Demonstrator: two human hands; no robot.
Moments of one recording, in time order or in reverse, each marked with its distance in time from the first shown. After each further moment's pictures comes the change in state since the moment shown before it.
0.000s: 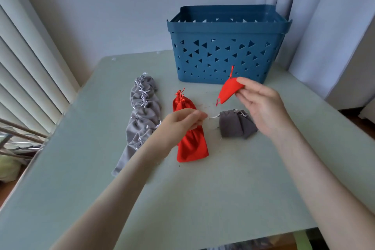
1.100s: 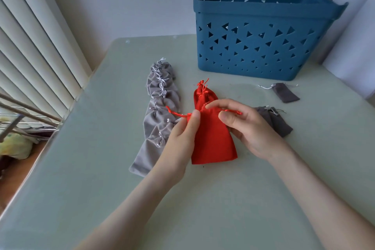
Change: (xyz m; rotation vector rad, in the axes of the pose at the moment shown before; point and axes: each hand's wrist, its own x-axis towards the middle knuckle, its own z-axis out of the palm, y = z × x) left_hand -0.029 -0.027 -0.007 -0.454 0.296 -0.176; right_hand -0.030 0.043 0.066 -0.167 -0.561 0.136
